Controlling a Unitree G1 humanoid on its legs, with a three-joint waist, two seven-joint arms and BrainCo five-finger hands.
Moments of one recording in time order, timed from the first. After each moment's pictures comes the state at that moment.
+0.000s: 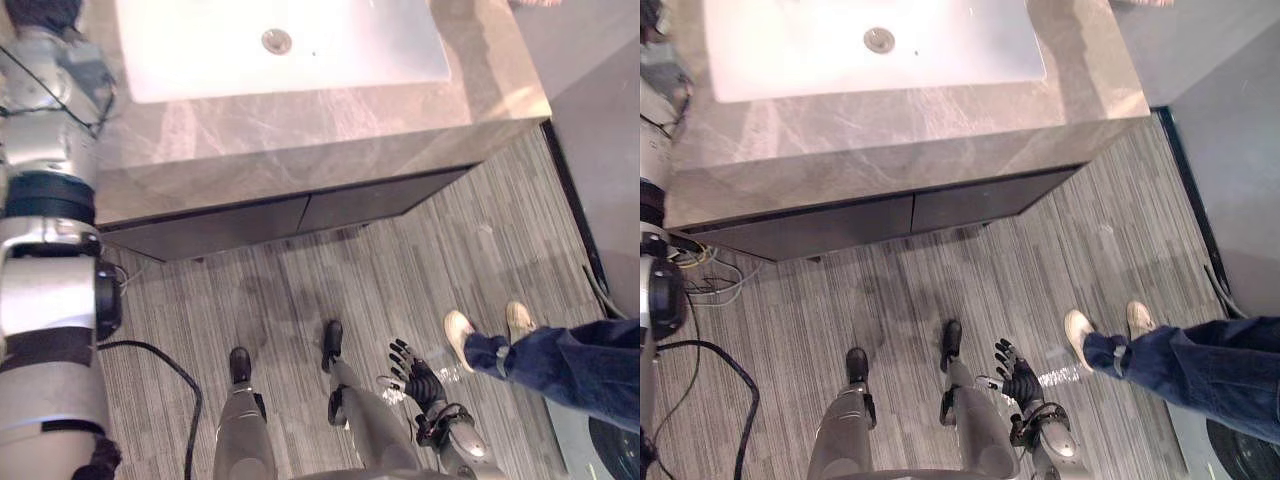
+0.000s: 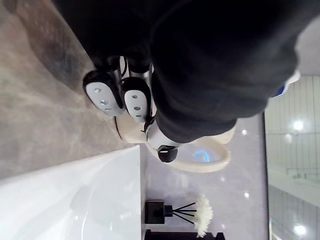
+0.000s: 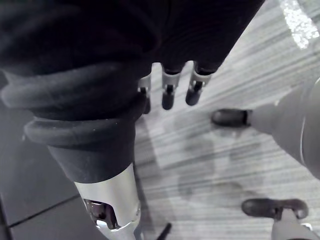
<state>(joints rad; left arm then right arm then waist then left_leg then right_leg) -1.35 0.82 -0.09 0.94 -0.46 -0.10 0.13 0.28 -0.08 0.13 0.28 0.29 -0.09 0.18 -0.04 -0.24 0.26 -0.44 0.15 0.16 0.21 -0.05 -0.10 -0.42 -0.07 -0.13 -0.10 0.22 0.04</state>
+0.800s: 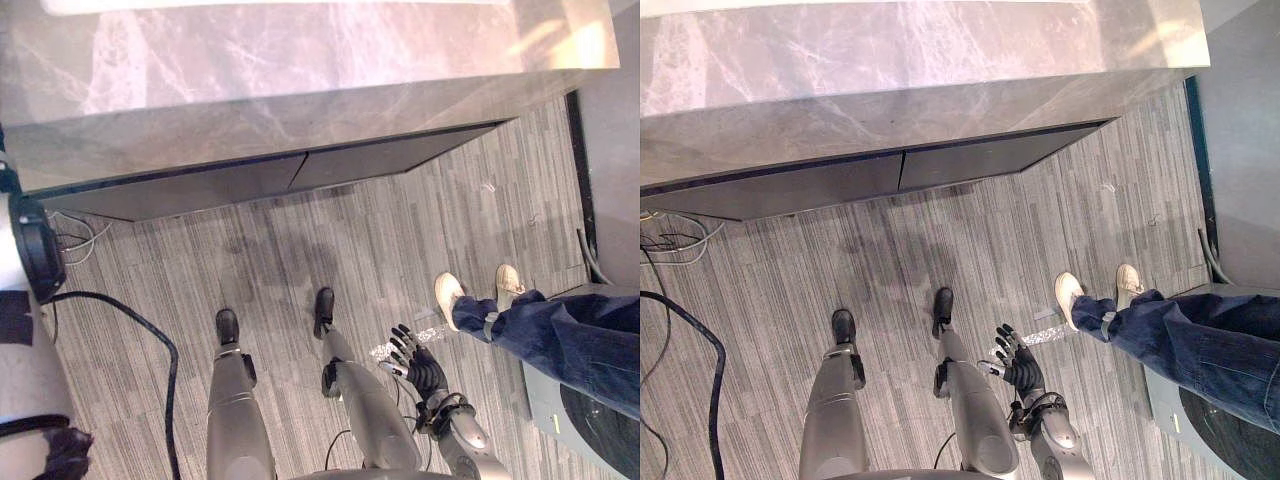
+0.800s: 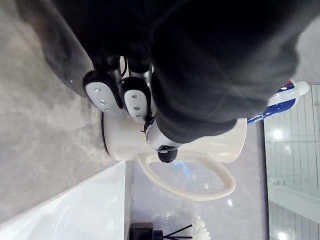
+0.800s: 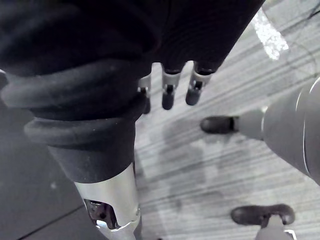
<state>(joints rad) -1.63 0.91 -0.17 0.98 -0.47 -0.12 0.13 0.26 -0.08 0.13 0.25 0.34 -0.11 0.17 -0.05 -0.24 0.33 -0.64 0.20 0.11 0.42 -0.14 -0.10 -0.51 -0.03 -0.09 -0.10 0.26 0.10</state>
